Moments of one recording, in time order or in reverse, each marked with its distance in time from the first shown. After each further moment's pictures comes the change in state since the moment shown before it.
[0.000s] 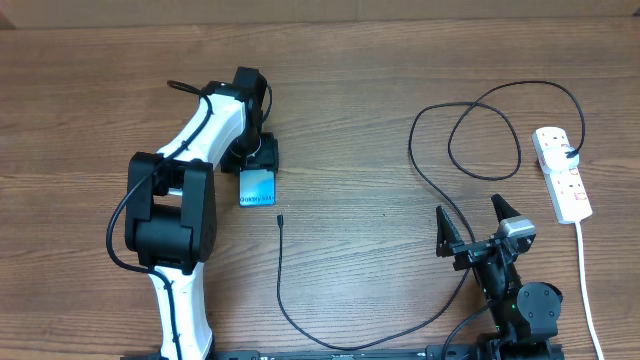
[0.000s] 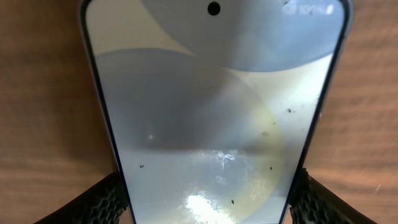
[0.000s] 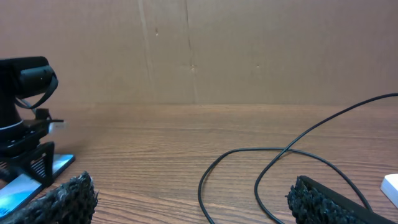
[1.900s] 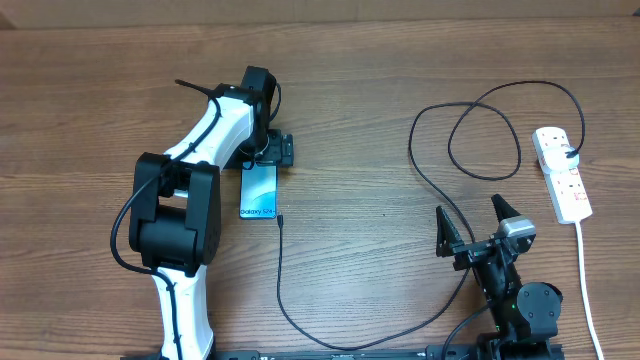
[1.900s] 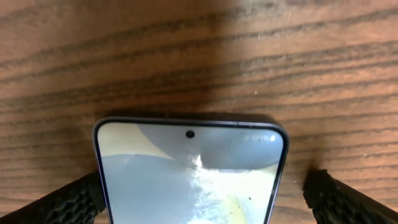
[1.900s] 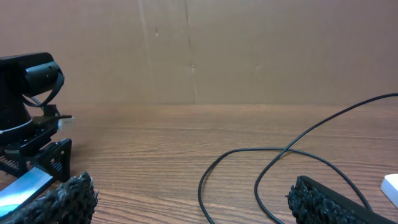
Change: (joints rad) left arm -0.033 -0.006 -0.015 0.129 -0.026 -0.023; right arm 0.000 0.000 0.000 0.000 0.000 0.000
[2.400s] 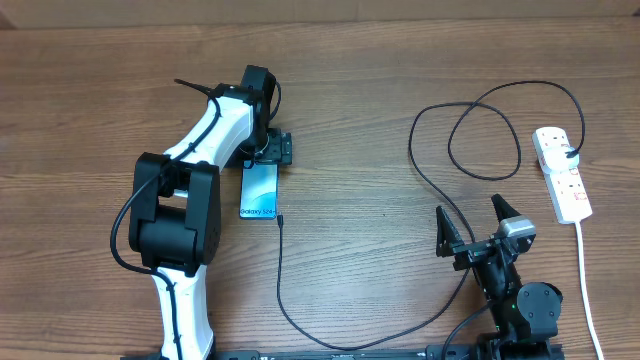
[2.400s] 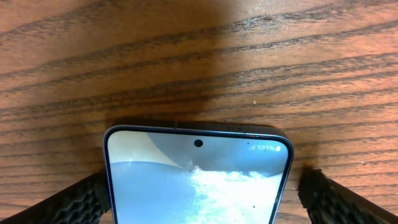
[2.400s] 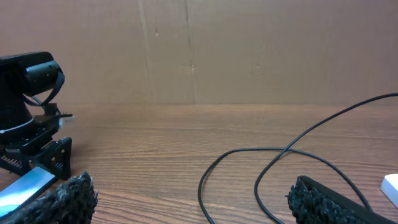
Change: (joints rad) left arm 0.000 0.000 0.000 0.008 -0.003 0.000; right arm 0.000 0.000 0.000 0.000 0.000 0.000
